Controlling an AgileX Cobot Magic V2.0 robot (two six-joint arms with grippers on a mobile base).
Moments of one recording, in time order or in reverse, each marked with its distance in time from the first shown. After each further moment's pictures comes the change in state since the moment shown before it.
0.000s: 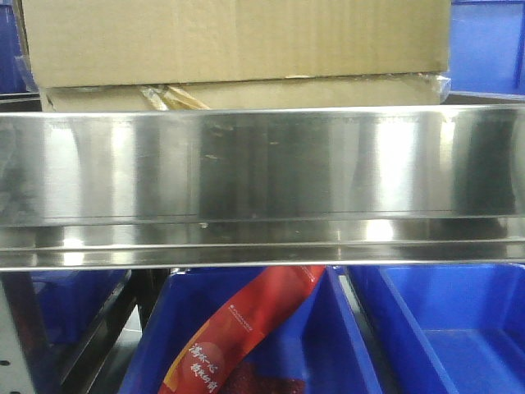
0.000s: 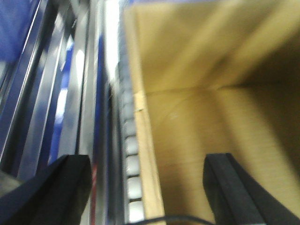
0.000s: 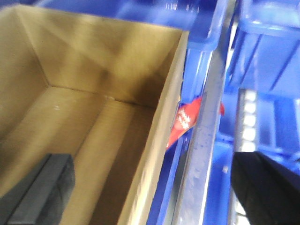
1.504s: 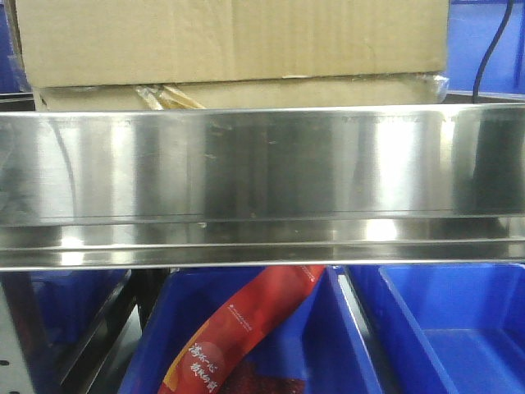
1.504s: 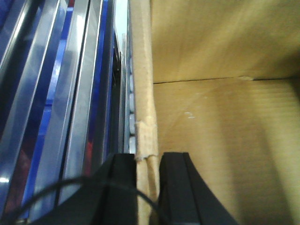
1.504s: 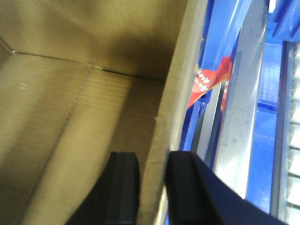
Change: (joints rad) left arm 0.053 0.184 -0.012 -0.025 -0.047 -0.036; right arm 0.000 0.232 -0.019 0.053 -0.040 0.004
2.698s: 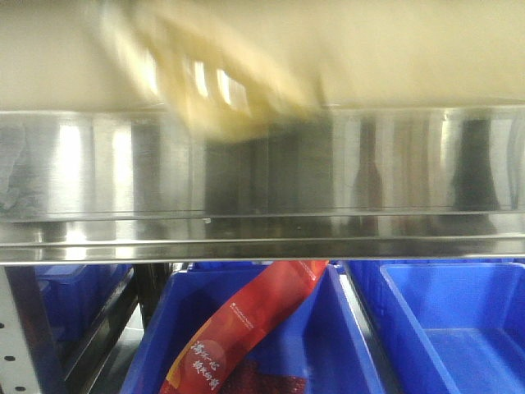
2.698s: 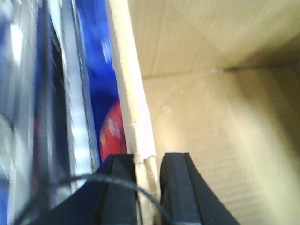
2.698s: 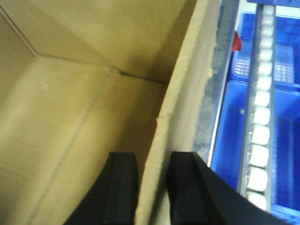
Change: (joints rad) left arm -0.299 -0.539 0.382 -0.017 0.074 -0.118; right arm 0.000 -0.785 0.623 0.003 0.032 0.030
